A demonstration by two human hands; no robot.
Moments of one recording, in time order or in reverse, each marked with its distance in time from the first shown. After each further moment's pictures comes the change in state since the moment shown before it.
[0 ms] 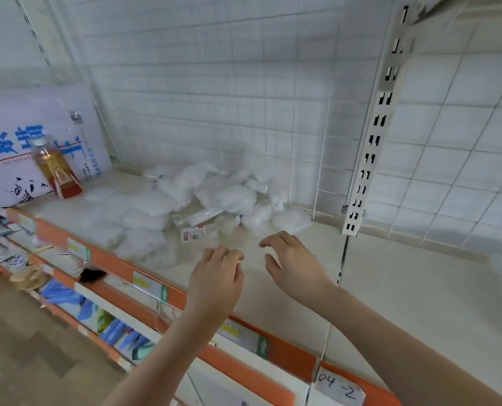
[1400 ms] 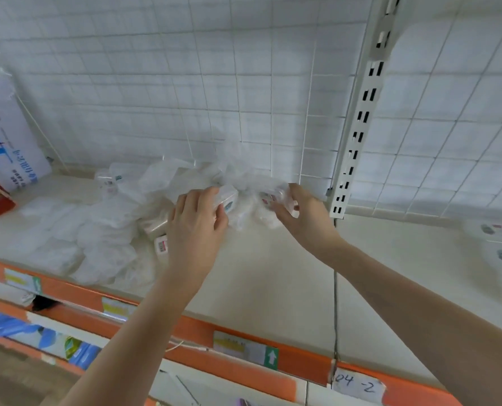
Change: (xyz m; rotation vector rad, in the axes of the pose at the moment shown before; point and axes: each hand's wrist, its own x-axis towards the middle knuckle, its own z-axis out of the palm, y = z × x) left_hand 0.093 -0.024 0.002 -0.017 0.502 0.290; right_hand 0.046 0.030 -0.024 0.212 0.296 0.246
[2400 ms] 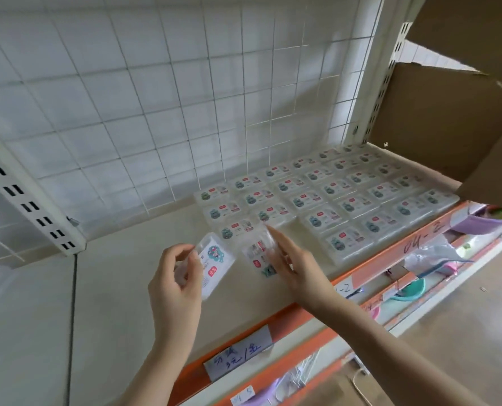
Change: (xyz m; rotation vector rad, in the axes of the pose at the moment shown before) left_hand -0.079 0.348 0.031 -1.132 -0.459 -0.245; right_hand -0.270 0.134 -0.247 -0.040 0.357 0.434
